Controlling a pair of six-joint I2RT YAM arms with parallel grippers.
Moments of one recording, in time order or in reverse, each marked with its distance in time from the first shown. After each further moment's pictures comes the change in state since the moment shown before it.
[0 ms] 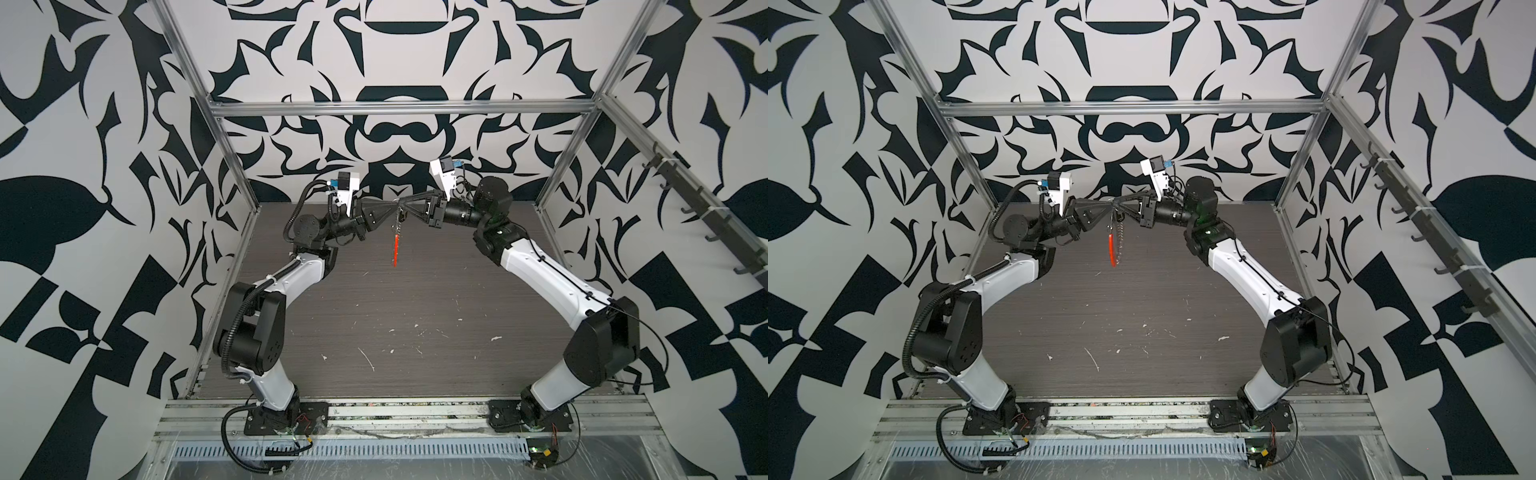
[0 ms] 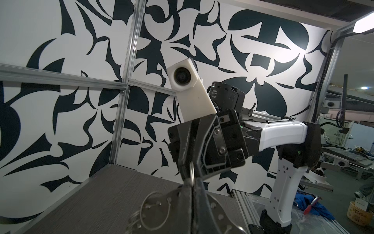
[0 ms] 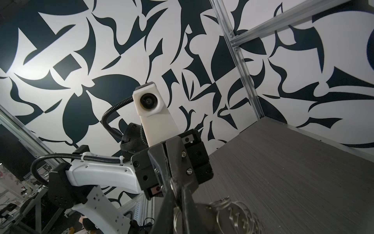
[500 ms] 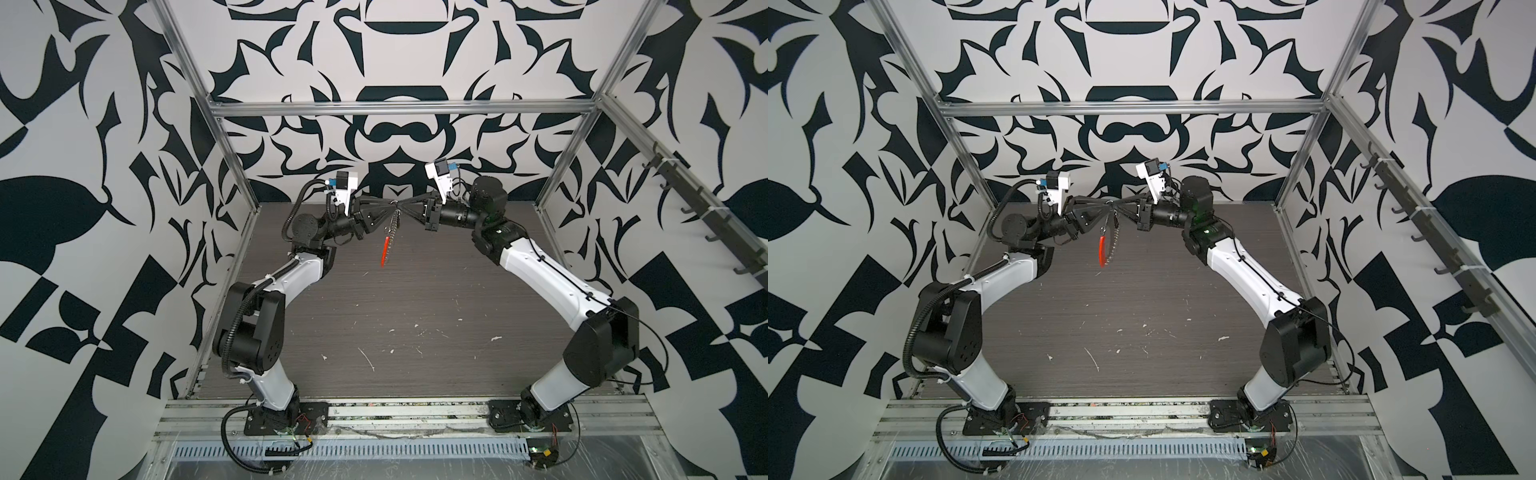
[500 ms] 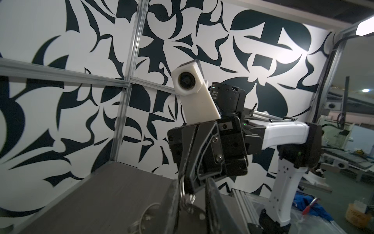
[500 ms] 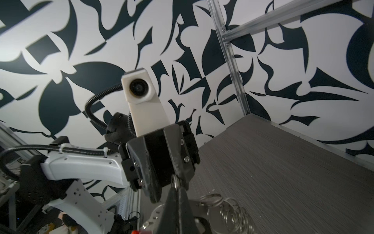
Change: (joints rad) left arm 0.035 0.002 -0.007 -0.010 0.024 0.002; right arm 0.014 0.002 0.040 -0.203 0.079 -0.206
